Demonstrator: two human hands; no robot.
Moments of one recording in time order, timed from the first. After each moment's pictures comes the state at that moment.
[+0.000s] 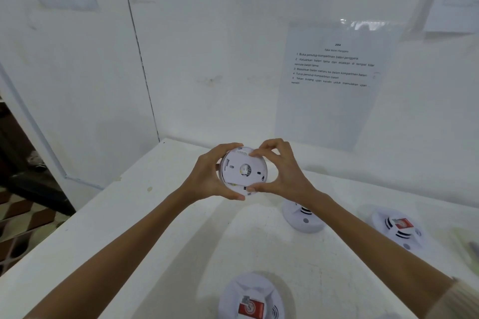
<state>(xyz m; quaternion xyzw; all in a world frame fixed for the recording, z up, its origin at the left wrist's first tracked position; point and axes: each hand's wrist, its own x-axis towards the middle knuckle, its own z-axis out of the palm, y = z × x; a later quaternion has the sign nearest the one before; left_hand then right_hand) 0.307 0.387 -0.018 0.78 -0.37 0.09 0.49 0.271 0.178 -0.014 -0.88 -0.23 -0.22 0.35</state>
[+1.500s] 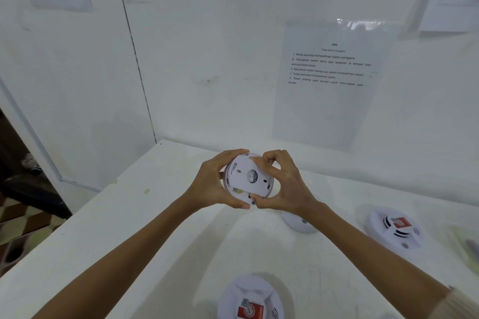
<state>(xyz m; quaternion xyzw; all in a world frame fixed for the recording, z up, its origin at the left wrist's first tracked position) 0.294 0.376 -0.021 0.76 -0.38 0.06 0.52 0.266 0.175 -0.033 -0.84 -0.30 -0.35 0.27</state>
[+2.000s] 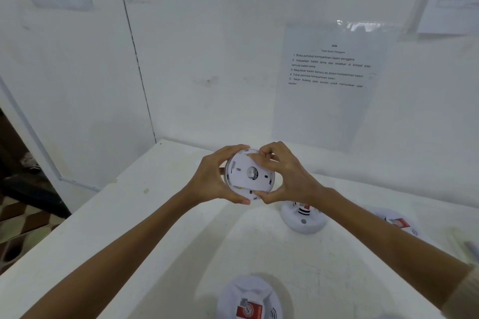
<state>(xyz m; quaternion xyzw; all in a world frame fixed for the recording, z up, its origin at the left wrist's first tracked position) 0.295 0.373 -0.009 0.76 -0.39 0.06 0.52 0.277 0.164 -0.012 -0.85 -0.36 -0.31 0.23</state>
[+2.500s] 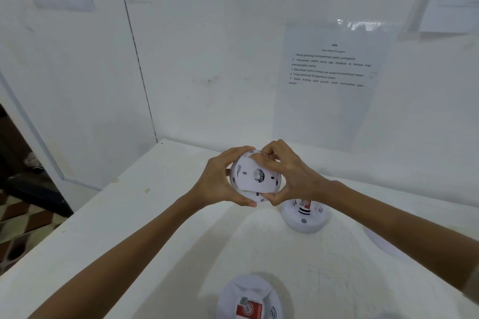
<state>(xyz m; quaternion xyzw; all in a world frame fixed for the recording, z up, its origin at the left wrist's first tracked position) 0.290 0.364 -0.013 0.76 -0.39 0.06 0.52 0.275 0.156 -0.001 -0.85 -0.41 -0.28 0.16</state>
